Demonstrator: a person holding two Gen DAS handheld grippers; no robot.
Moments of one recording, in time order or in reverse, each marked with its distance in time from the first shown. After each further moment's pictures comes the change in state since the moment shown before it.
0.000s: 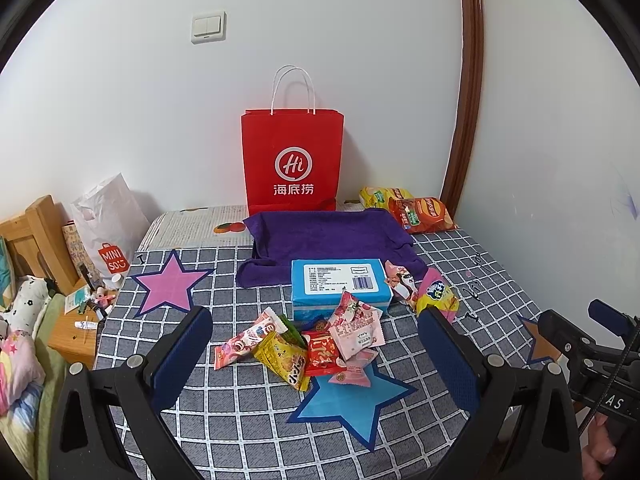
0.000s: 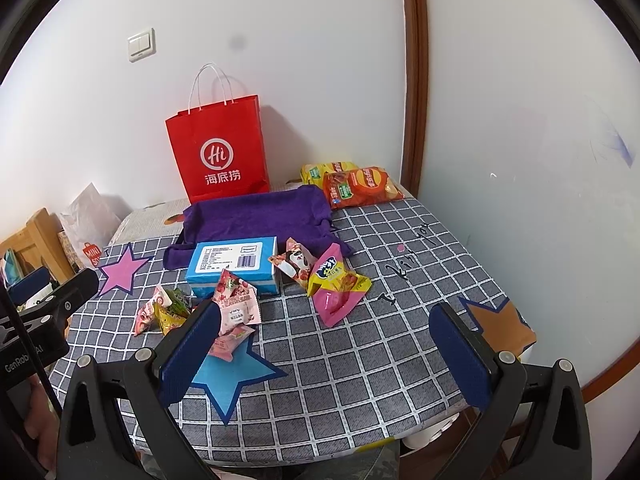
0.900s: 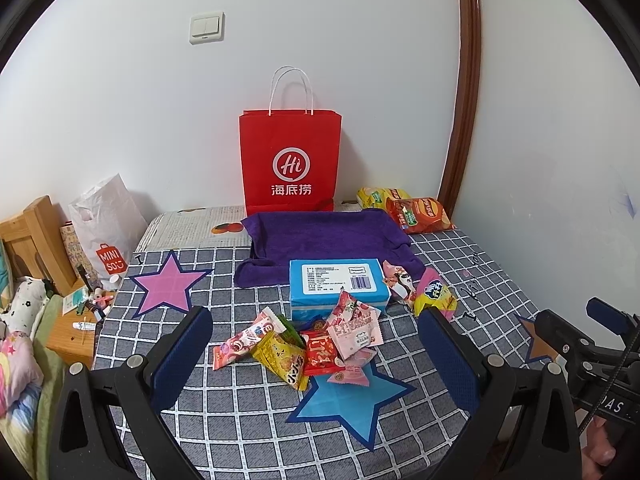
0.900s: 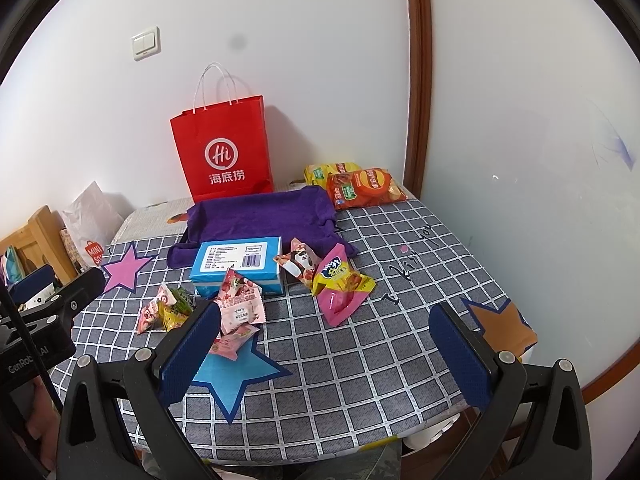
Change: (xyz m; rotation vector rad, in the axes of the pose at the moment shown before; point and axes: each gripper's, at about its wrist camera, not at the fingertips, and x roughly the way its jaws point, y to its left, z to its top) left arm -0.002 -0.001 0.003 0.004 0.000 -0.006; right arm -0.003 0.005 -0.002 -0.010 0.002 0.005
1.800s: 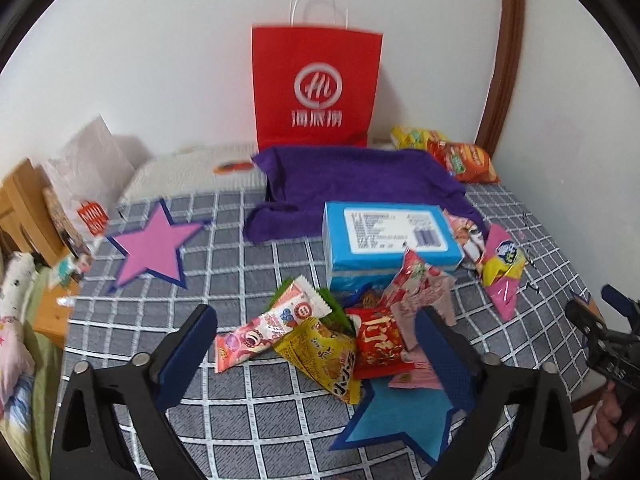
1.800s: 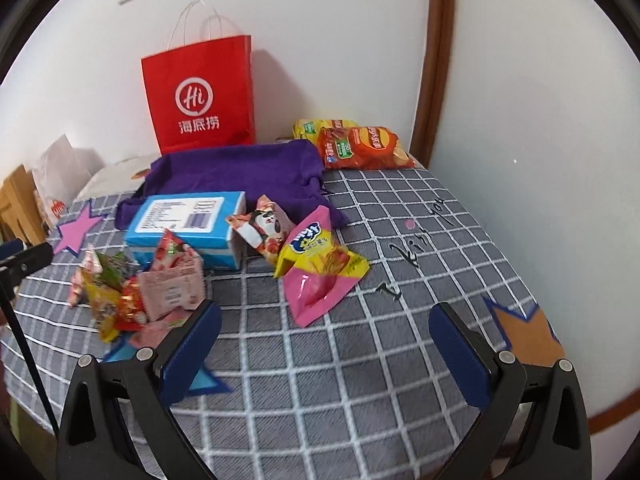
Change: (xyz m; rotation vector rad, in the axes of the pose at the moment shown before) left arm 0.130 0.053 -0.028 -0.025 0.207 0.001; right arm 0.134 -0.022 -0.024 -0.090 0.094 -0.031
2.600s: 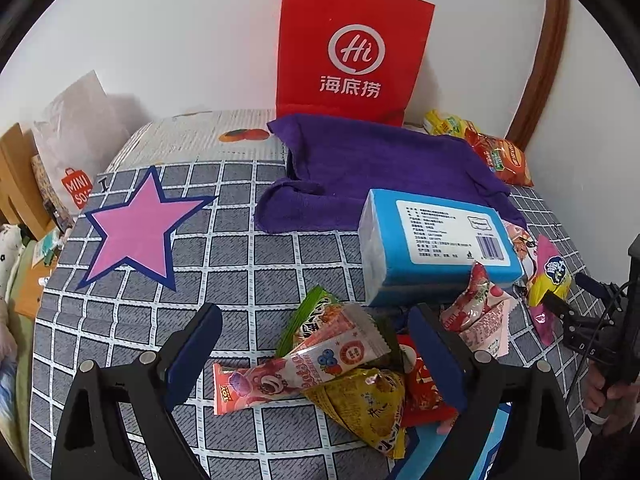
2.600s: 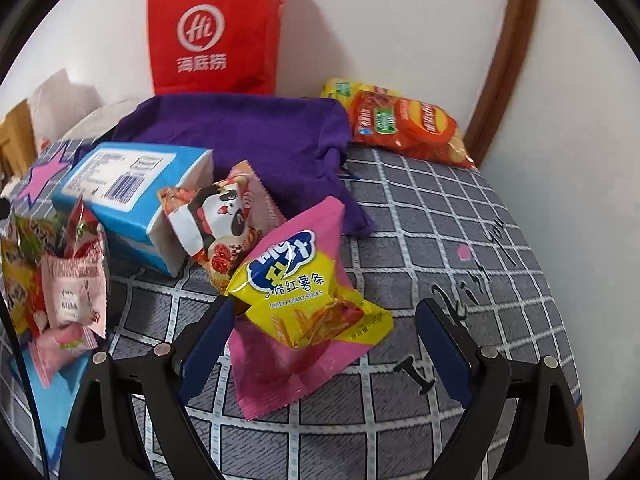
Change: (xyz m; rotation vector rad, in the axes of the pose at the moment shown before) left arm 0.068 0.033 0.013 -0.078 0.061 0.004; right arm 0.138 -0.002 0.024 -0.213 0.072 0.073
